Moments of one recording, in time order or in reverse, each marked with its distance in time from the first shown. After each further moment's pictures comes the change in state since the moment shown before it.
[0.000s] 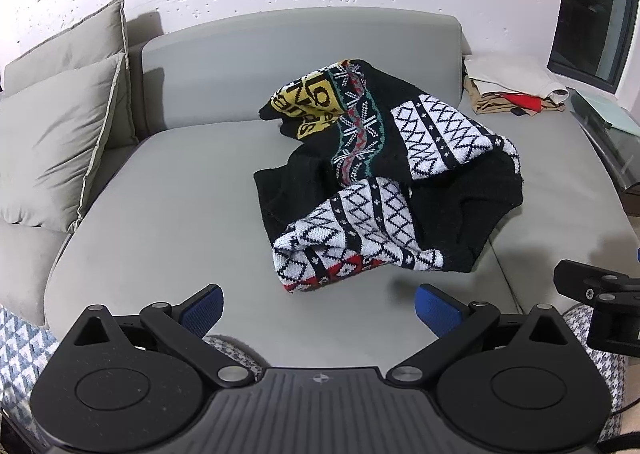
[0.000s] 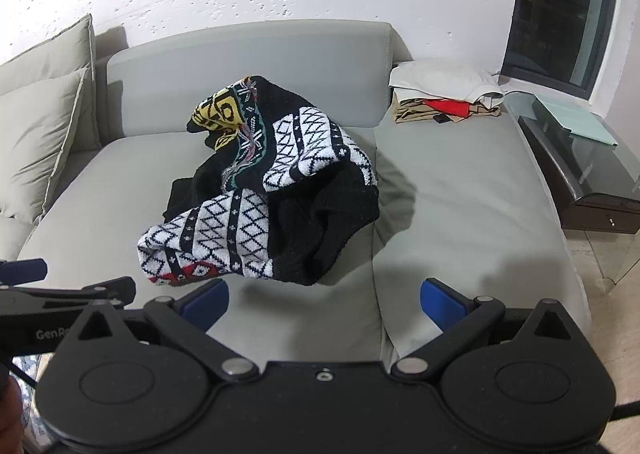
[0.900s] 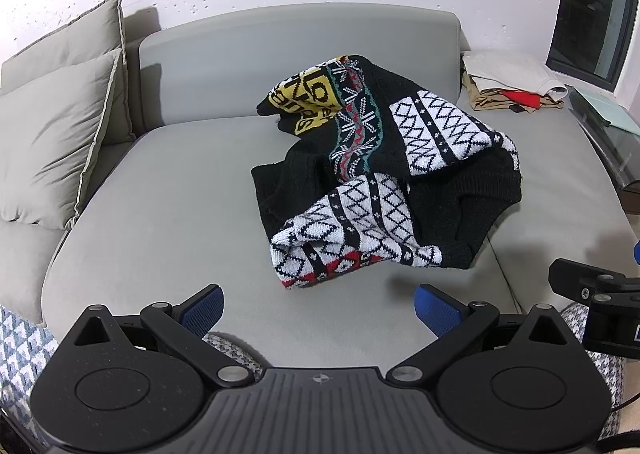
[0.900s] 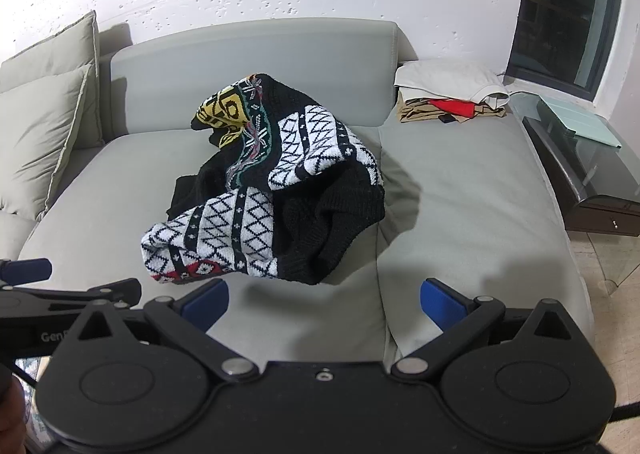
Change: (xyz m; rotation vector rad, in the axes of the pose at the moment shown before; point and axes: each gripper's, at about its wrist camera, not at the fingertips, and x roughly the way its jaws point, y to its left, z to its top) left arm 0.001 -0.002 0.000 0.007 -0.003 0.003; right arm 0.004 0.004 -0.002 -0.006 0.002 0.007
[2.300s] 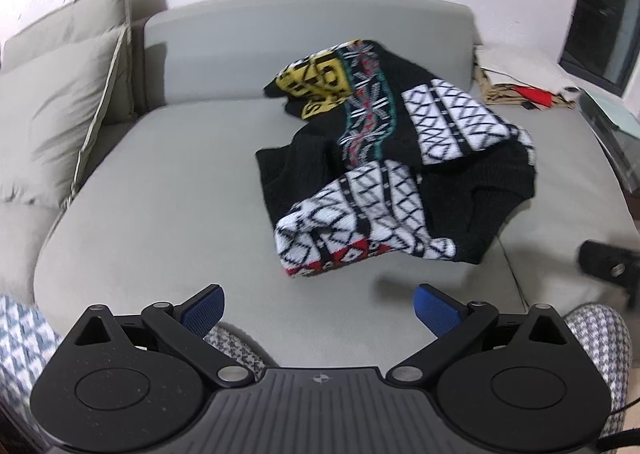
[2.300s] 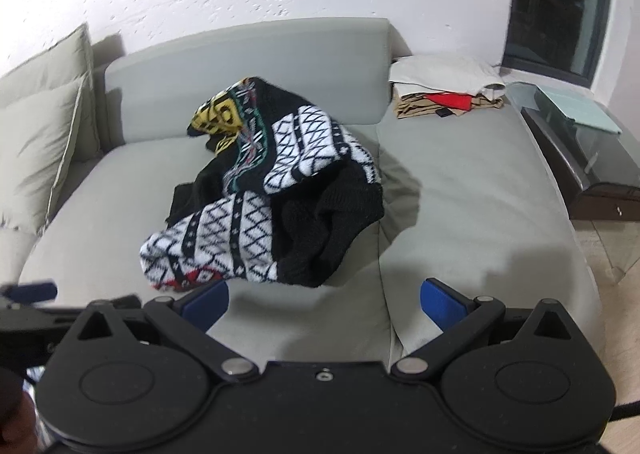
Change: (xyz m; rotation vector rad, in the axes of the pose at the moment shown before) left arm 0.022 0.016 -0.008 -0.060 0.036 -0.010; right arm 0.009 -0.013 0.000 0.084 -0.009 0.012
